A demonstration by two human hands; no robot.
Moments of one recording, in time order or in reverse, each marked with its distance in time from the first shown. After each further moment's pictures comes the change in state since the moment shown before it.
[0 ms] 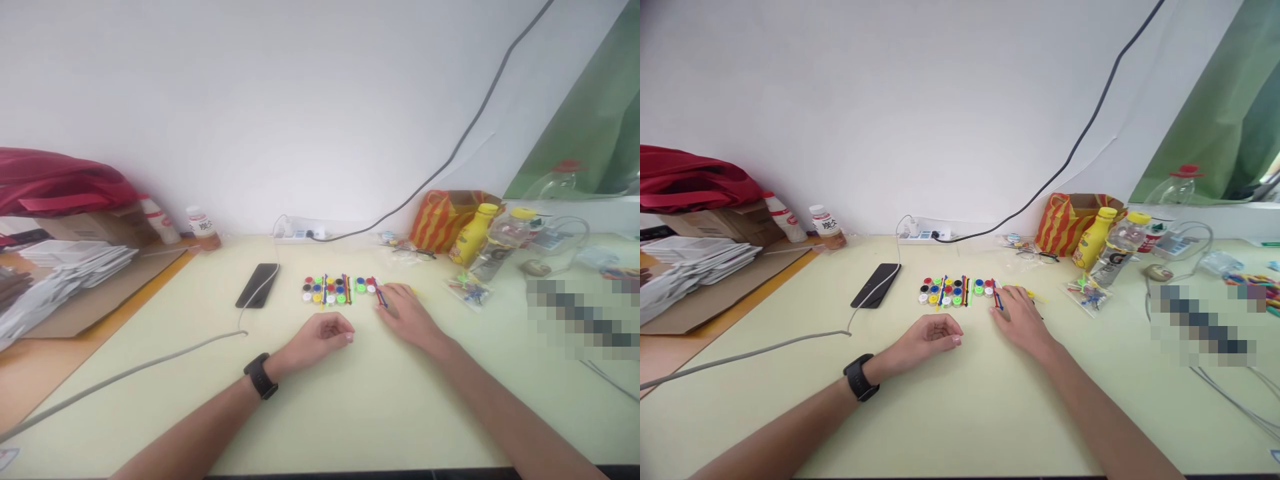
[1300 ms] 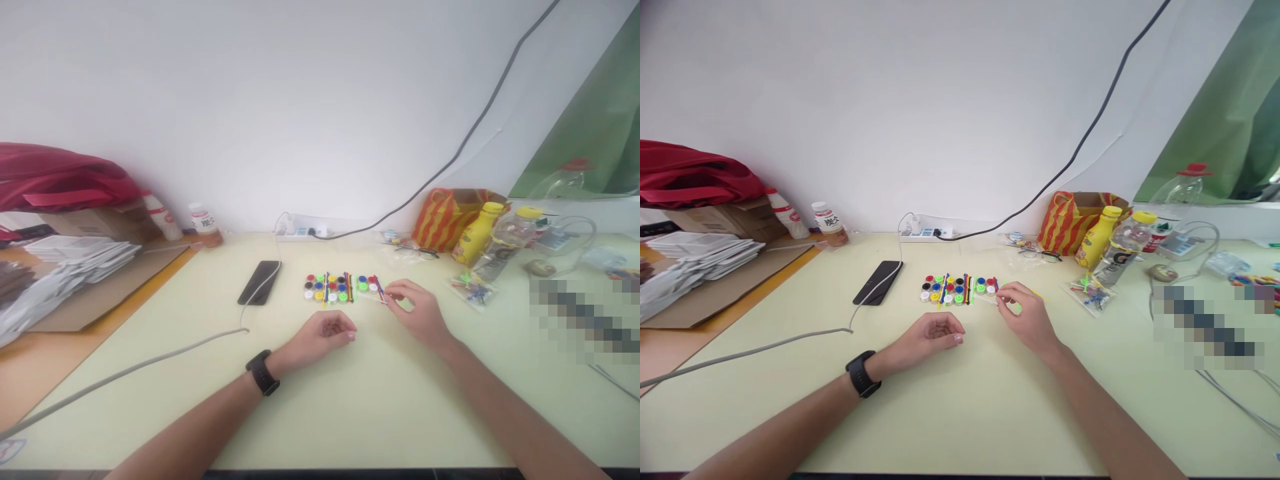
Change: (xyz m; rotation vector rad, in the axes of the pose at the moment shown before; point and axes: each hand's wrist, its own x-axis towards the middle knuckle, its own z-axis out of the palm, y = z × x) left_hand -0.001 0.000 -0.001 -0.010 -0.006 0.018; right_hand 0.003 -0.027 -0.025 0.387 0.245 0.020
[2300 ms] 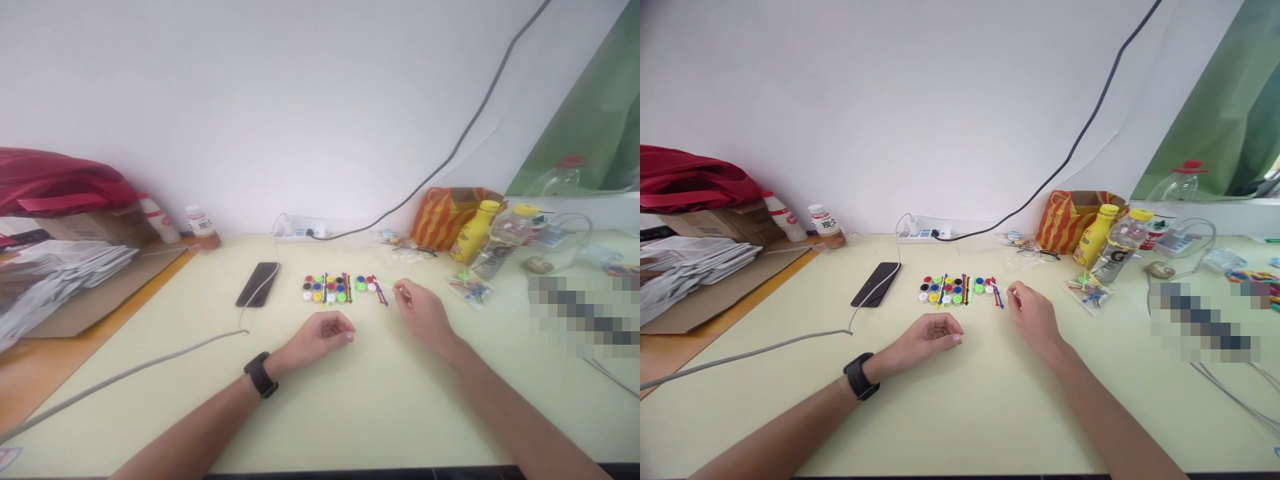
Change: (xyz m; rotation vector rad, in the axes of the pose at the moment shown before) left_hand 0.000 0.001 0.000 0.014 -0.004 -0.014; right_hand -0.002 0.013 -0.009 -0.374 -0.066 0.226
